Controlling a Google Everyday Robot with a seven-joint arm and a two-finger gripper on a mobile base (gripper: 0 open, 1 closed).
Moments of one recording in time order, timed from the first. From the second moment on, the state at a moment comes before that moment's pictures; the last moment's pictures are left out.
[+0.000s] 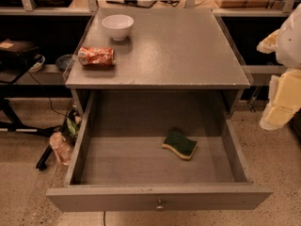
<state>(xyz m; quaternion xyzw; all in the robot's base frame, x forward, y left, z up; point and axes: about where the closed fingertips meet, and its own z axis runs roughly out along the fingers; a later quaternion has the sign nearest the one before) 0.438 -0.217 0.976 -0.60 0.78 -0.03 0.16</state>
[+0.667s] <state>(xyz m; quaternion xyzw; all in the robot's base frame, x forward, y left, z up) 0.442 -0.217 0.978 -0.61 0.78 -0.02 0.17</state>
